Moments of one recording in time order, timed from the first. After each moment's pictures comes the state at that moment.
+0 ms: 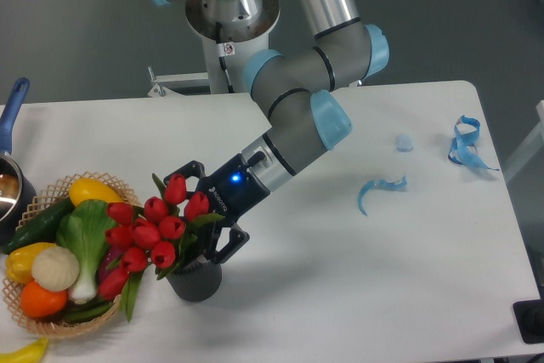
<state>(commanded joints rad) 2.47 -1.98 -1.77 -0.80 0.41 1.28</state>
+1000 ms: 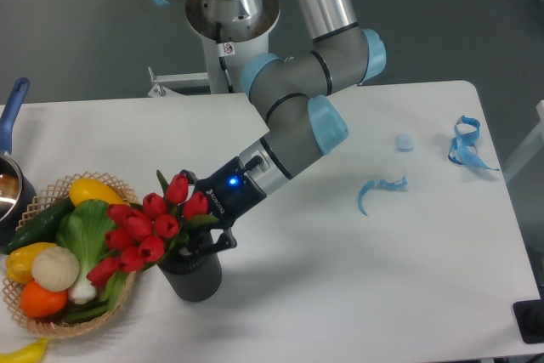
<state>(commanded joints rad) 2.46 -1.97 -1.79 -0.80 0.41 1.27</state>
